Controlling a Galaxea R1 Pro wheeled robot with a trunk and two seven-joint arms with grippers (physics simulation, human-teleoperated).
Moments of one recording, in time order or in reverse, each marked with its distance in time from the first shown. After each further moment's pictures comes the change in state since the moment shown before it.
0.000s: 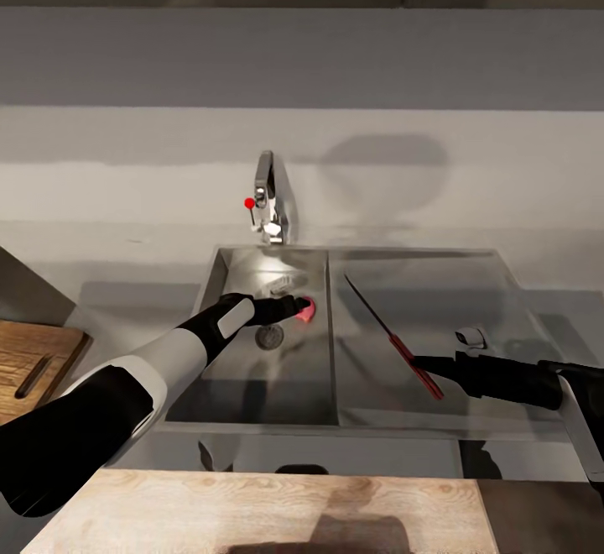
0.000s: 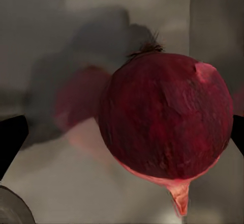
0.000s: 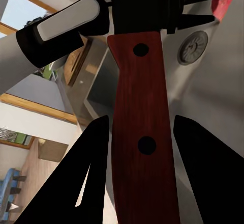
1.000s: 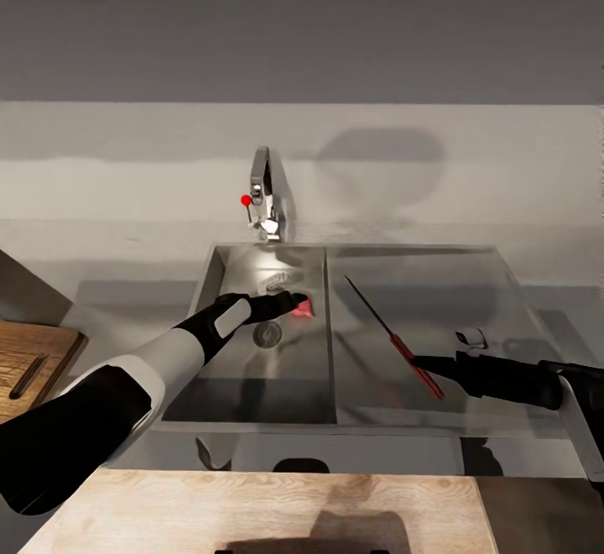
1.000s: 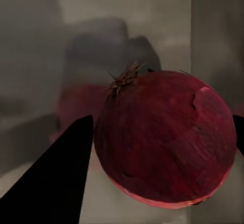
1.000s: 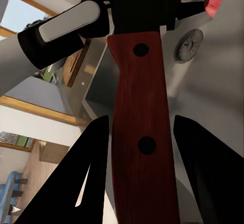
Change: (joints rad) left arm -0.001 0.009 0.013 0.013 0.002 -0.067 -0.033; right arm 0.000 0.000 -0.003 0.003 -0.005 0.000 -0.002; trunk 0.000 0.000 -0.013
